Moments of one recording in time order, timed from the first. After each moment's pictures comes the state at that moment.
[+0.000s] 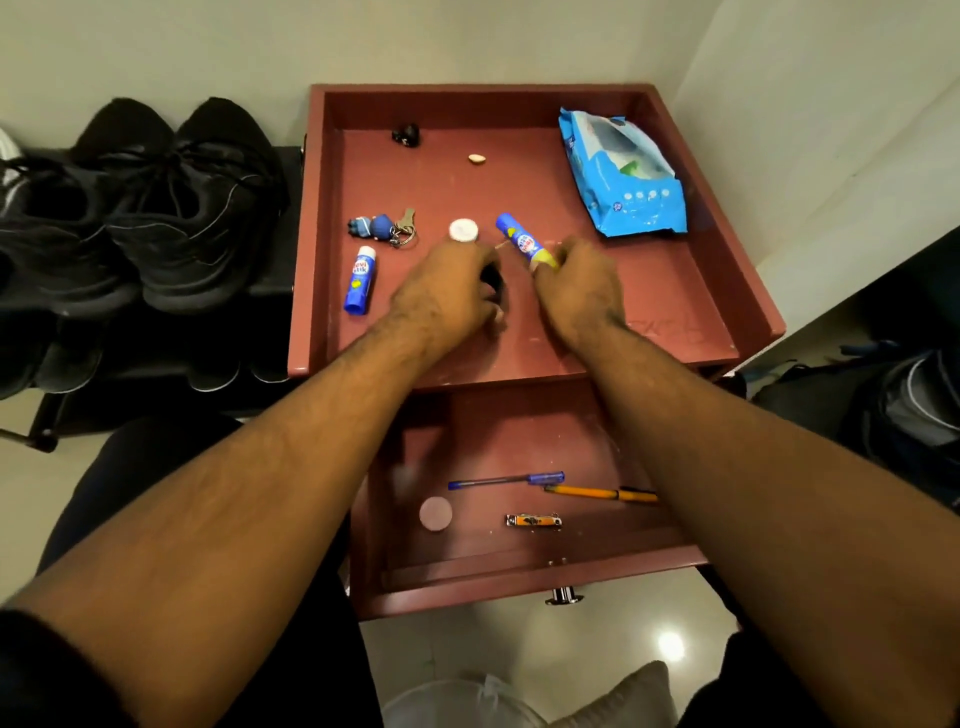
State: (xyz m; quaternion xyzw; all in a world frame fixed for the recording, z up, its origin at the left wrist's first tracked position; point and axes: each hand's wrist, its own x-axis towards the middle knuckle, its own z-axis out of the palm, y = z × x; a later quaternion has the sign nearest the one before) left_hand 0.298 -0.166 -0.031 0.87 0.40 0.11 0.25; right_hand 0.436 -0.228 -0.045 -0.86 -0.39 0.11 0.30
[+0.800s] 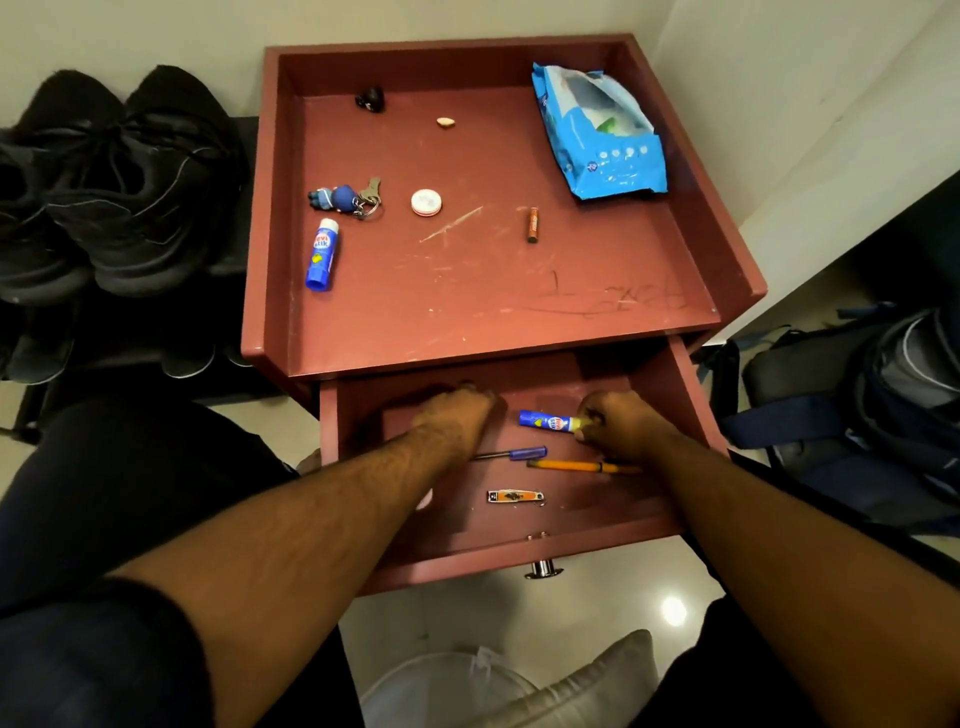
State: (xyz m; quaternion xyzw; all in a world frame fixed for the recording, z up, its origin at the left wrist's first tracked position) left_hand 0.297 -0.262 -0.140 0.89 0.36 -0.21 0.21; right_hand 0.493 -0.368 -0.150 -0.81 -0.47 0.36 0.01
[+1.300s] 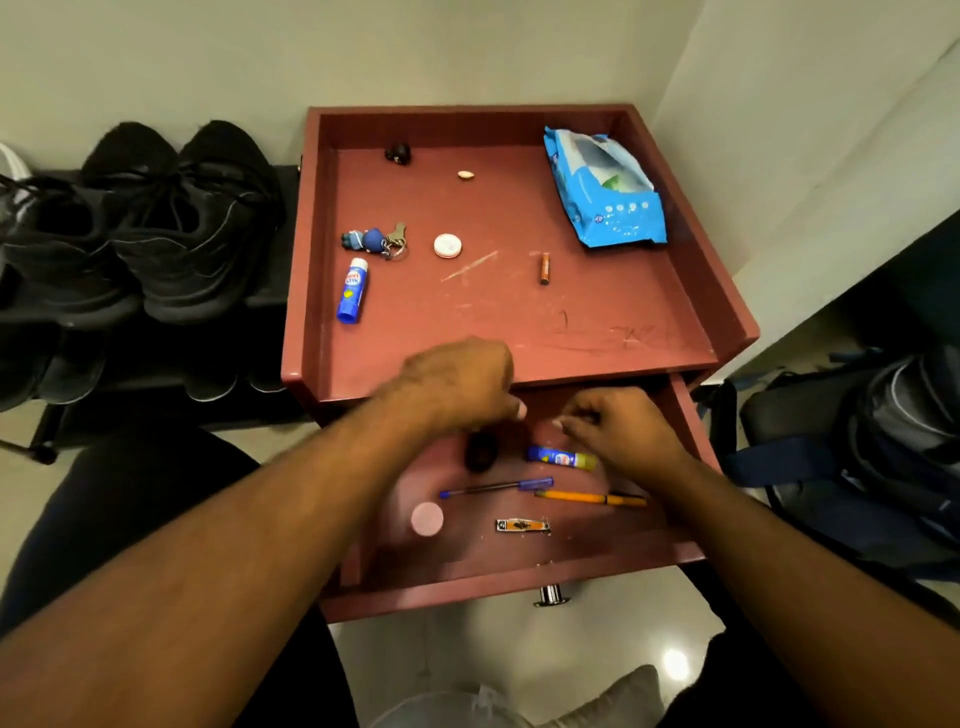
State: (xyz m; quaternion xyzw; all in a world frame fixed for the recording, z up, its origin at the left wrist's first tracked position) left_hand 0.291 -0.232 -0.022 0.88 0.37 -0.15 0.25; right_hand 0.456 -0.359 -0.086 -0.79 -0.55 0.22 0.15
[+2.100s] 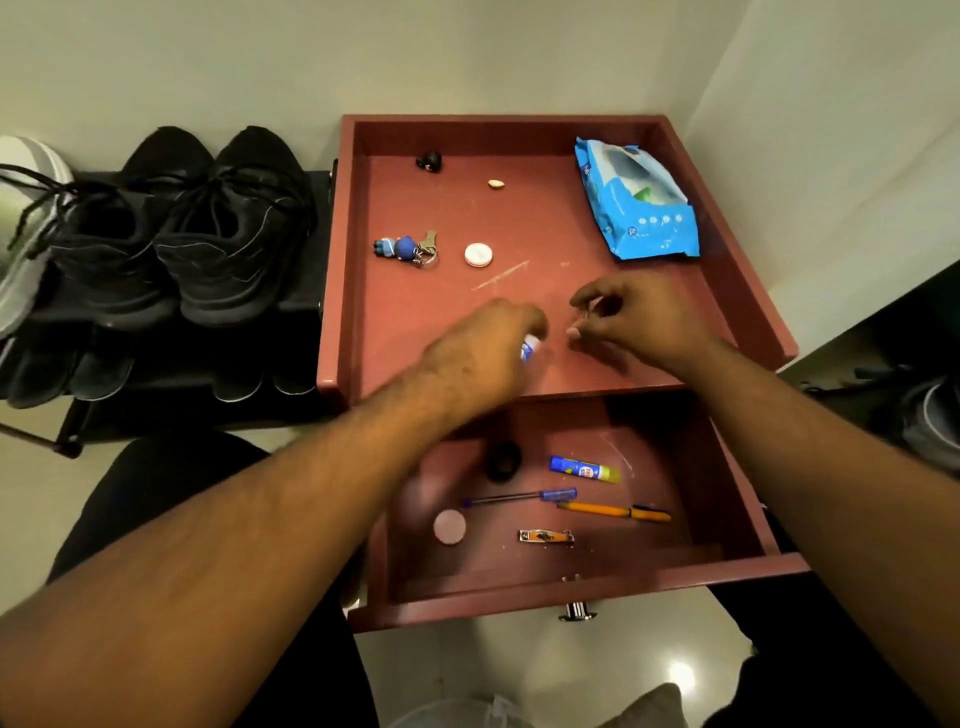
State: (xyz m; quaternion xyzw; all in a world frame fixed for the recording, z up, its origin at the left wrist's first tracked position) left_hand 0.281 -0.210 -0.015 0.89 0.35 0.04 0.28; right_hand 0.481 -0.264 -0.022 -0.76 -0.57 0.21 0.23
